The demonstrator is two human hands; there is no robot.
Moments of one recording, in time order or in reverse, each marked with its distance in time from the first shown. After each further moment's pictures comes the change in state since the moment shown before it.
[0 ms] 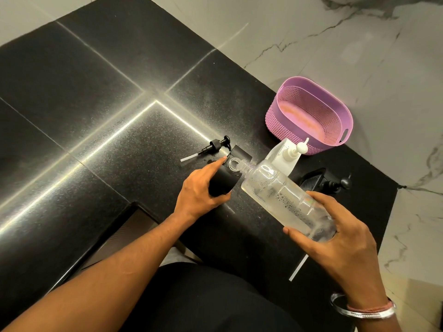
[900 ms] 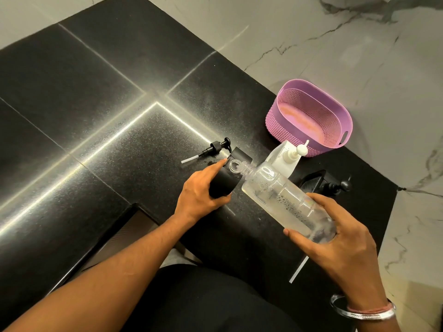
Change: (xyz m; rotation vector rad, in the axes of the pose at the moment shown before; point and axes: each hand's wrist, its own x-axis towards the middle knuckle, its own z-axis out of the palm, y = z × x) left_hand 0.000 0.000 0.000 -0.012 -0.003 -0.001; right_hand 0.000 0.001 0.002 -0.004 0.010 -0.003
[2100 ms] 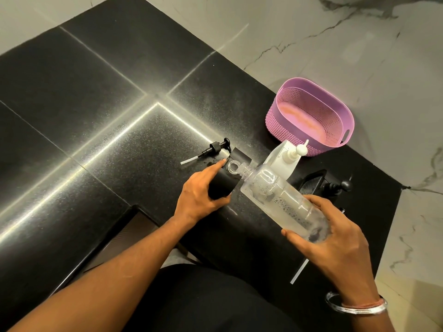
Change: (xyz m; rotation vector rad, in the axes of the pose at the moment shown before) left_hand 0.000 0.002 -0.003 0.008 -0.022 -0.015; right_hand 0.005 0.008 0.011 0.006 -0.002 -0.006
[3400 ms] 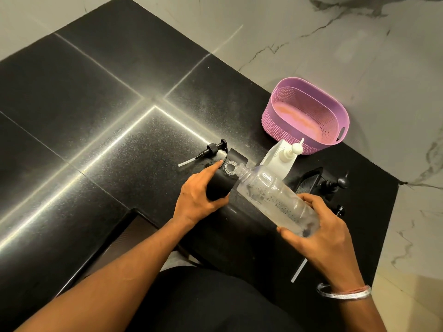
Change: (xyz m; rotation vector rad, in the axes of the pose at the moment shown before) left_hand 0.000 -0.002 0.002 -0.027 0.018 0.015; right_hand 0.005 0.013 0.021 0.150 -0.040 0.007
